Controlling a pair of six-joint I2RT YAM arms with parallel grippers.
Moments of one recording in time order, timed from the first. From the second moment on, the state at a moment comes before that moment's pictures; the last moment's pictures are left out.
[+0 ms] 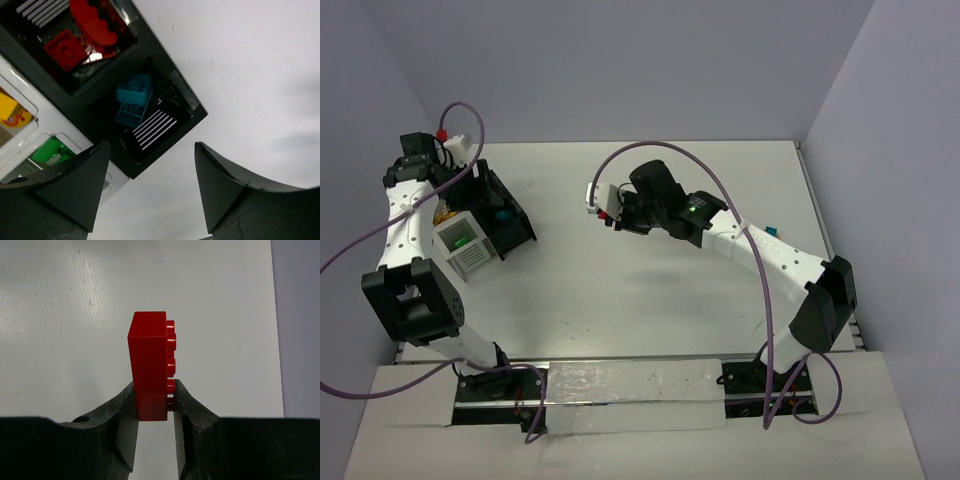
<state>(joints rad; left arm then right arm) 0.25 1.61 1.50 -0.88 0.38 0.07 0.81 1.56 1.45 -0.55 -0.13 -0.69</state>
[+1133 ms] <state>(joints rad) -0.05 1.31 1.33 -0.49 1.05 -0.31 0.87 1.68 1.68 -0.47 -0.25 -0.52</state>
